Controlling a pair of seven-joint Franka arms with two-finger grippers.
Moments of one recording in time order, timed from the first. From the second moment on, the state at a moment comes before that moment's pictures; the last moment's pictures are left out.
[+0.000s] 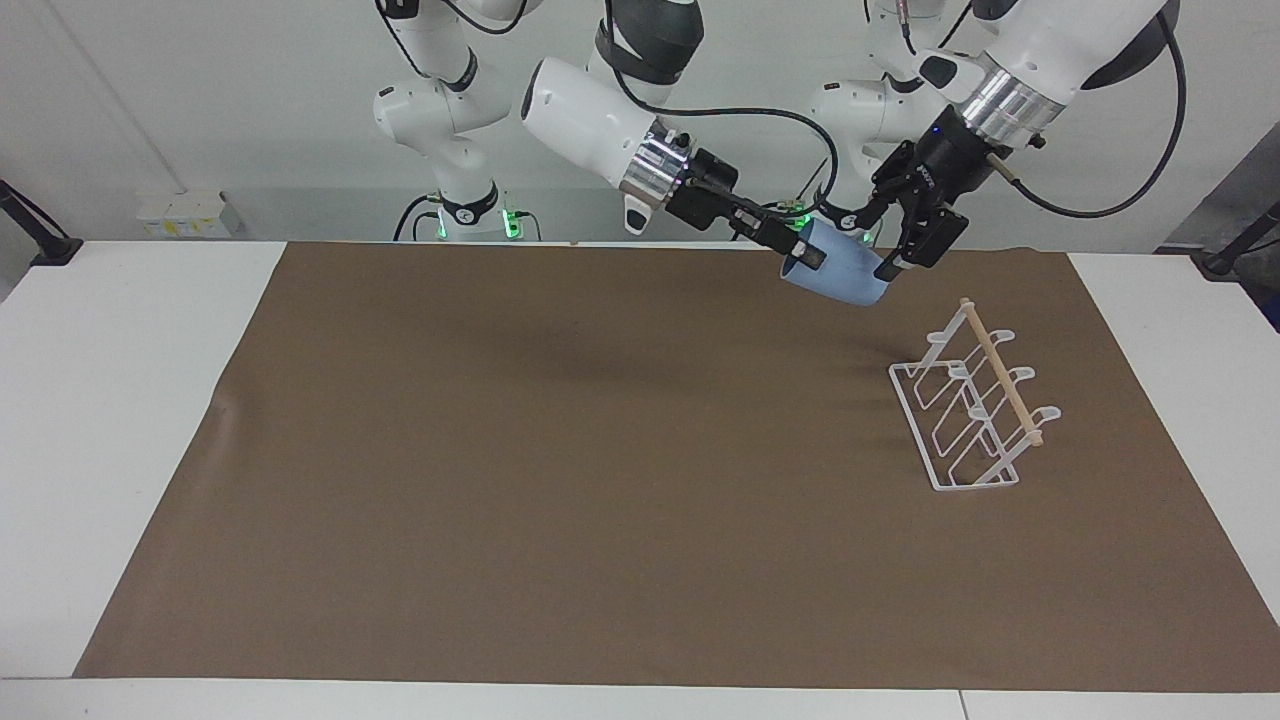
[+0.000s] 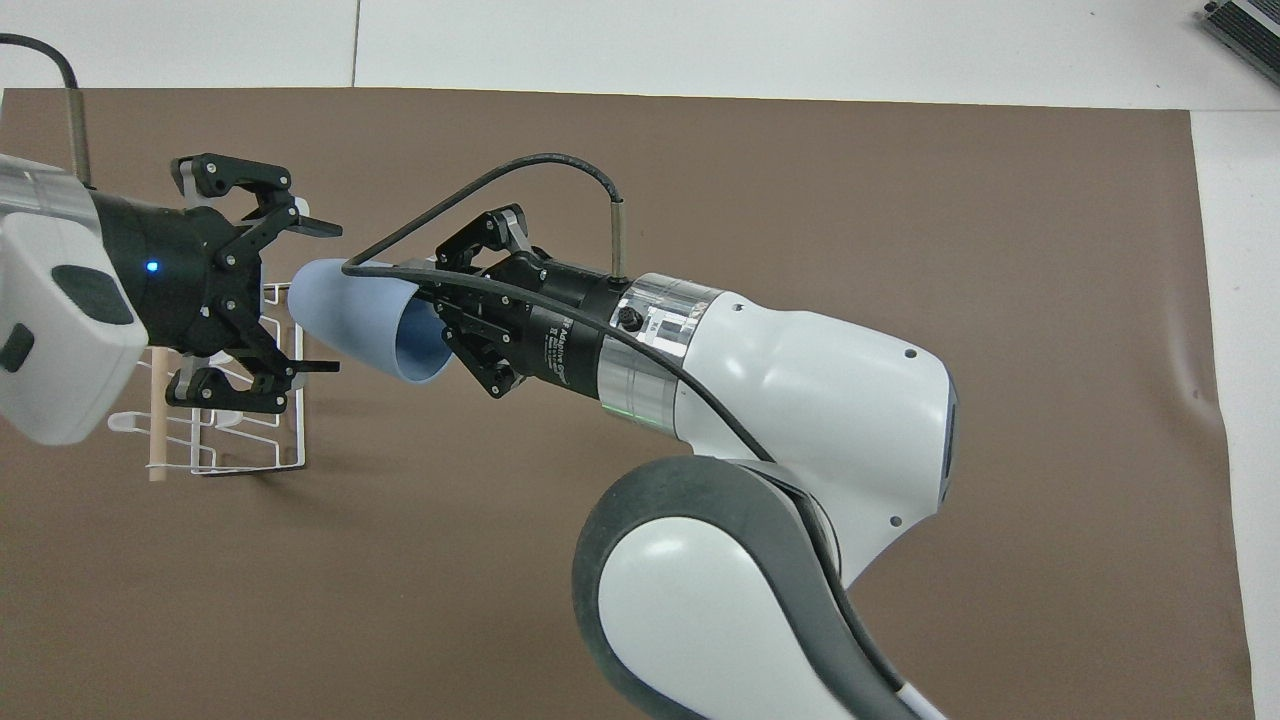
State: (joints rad) left arm -0.15 -0.06 -0.12 -1.60 -0.38 1.76 1.45; right arm 0.42 0.18 0.30 -1.67 1.21 2.69 1.02
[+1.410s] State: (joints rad) left arm -0.16 -0.06 -0.12 -1.67 -0.38 1.80 1.49; right arm 0.42 0.18 0.30 -1.67 1.21 2.69 1.02
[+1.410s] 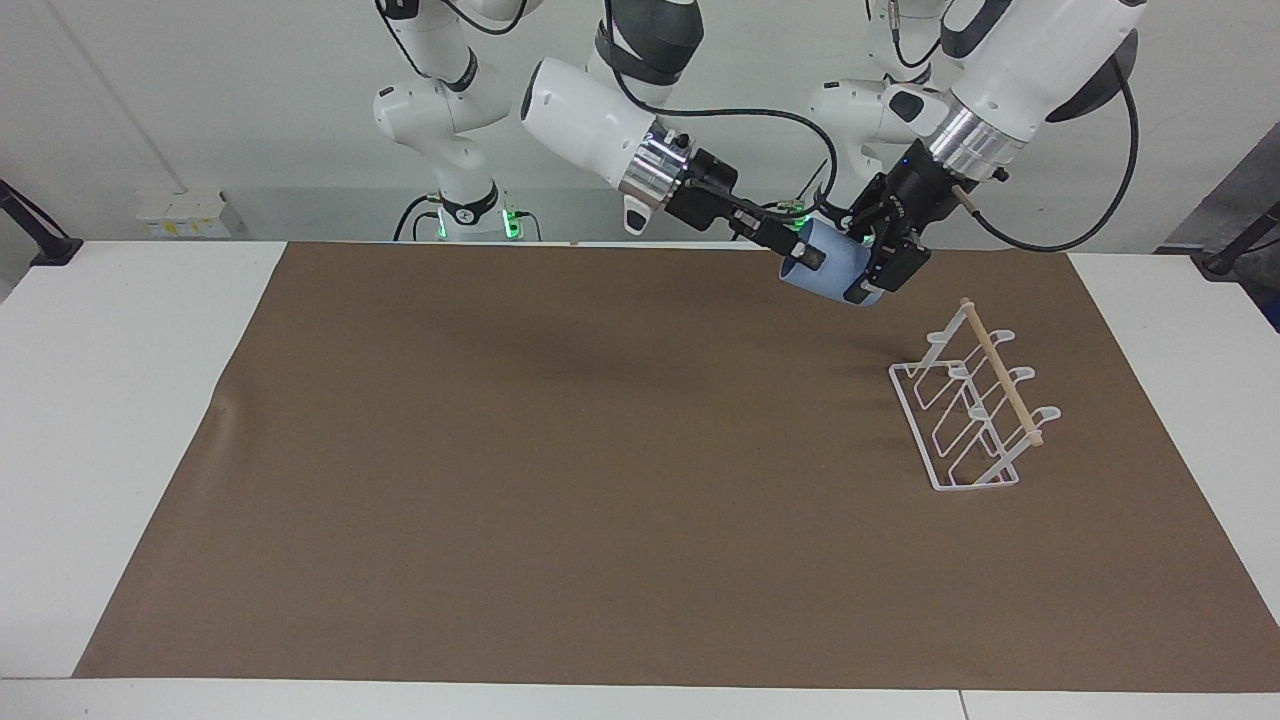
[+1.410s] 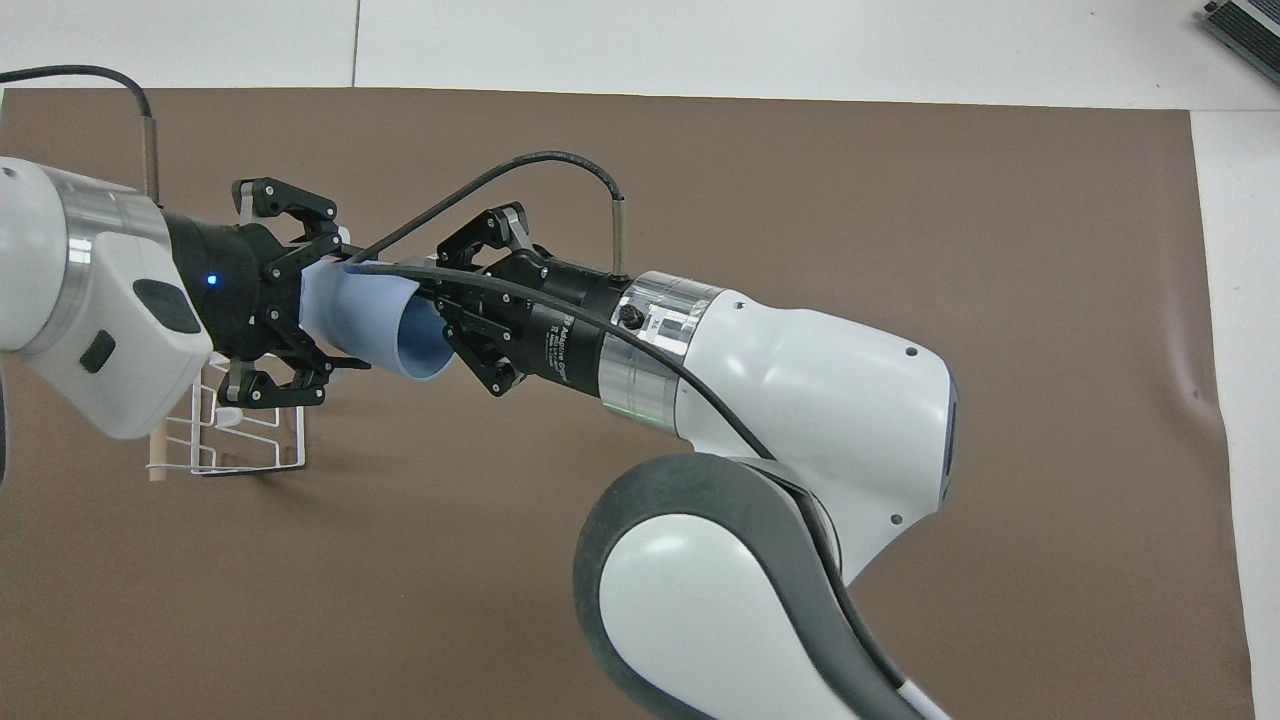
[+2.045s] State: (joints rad) left arm -0.16 -0.06 -0.12 -1.67 -0.38 1.80 1.49; right arm 0.43 0.18 0.30 -1.66 1.21 2.69 1.02
